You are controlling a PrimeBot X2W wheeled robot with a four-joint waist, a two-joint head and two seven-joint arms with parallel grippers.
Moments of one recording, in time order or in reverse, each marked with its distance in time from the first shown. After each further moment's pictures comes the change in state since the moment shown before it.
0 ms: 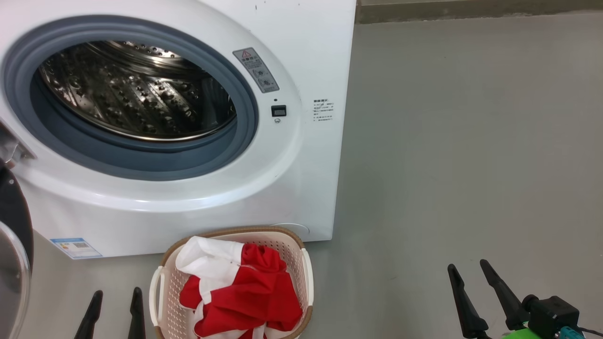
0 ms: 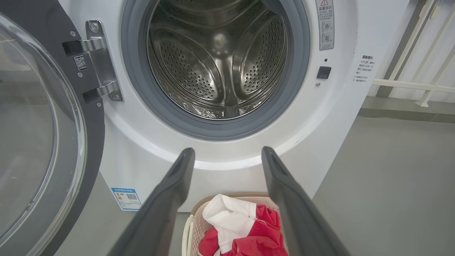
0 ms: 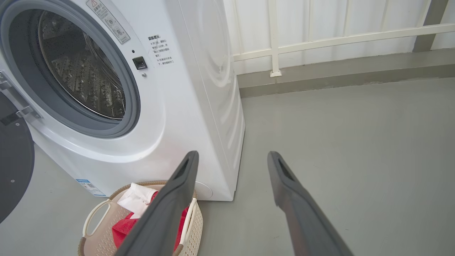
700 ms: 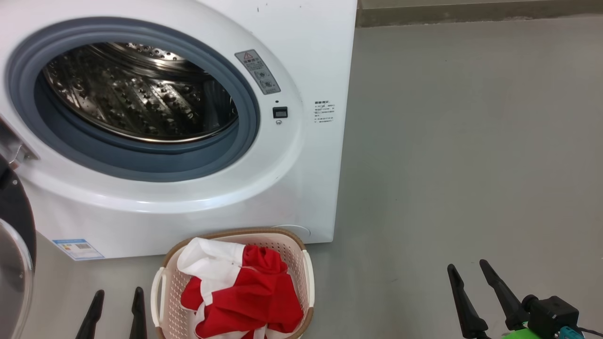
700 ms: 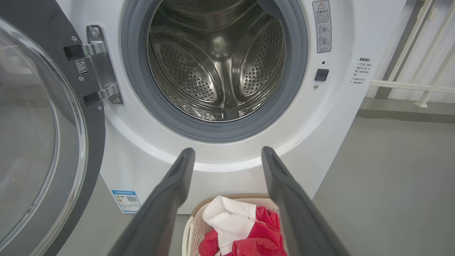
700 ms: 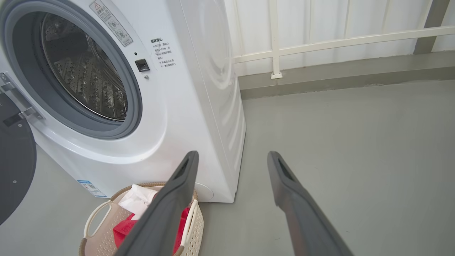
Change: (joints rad) left arm 0.000 -0.002 -0.003 -0.002 0.007 0.000 0.000; right arm 0.000 0.000 0.001 0.000 0.000 0.000 0.000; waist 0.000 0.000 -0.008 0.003
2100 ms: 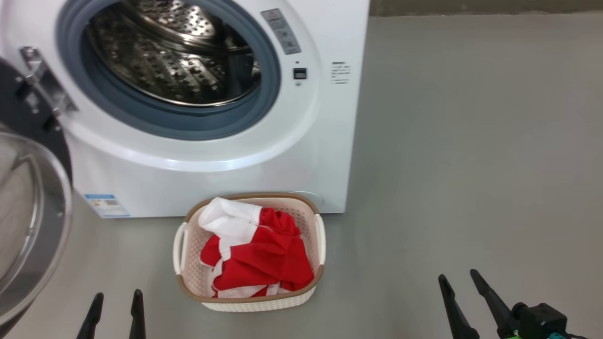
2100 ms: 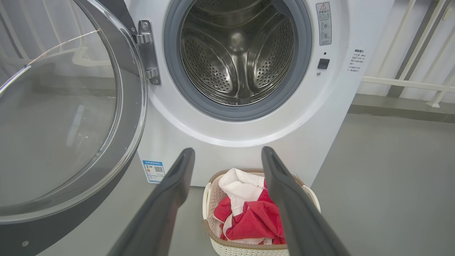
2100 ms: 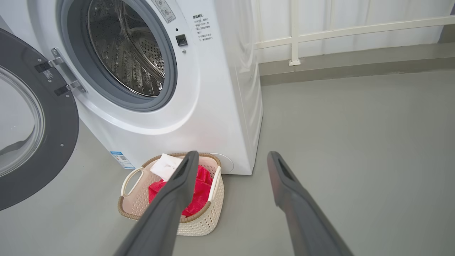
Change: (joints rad) left arm -0.003 -0.001 0.005 0.022 -0.002 0.002 0.000; right arm 0.014 0.004 0.027 0.015 0.000 0.000 0.000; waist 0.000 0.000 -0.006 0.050
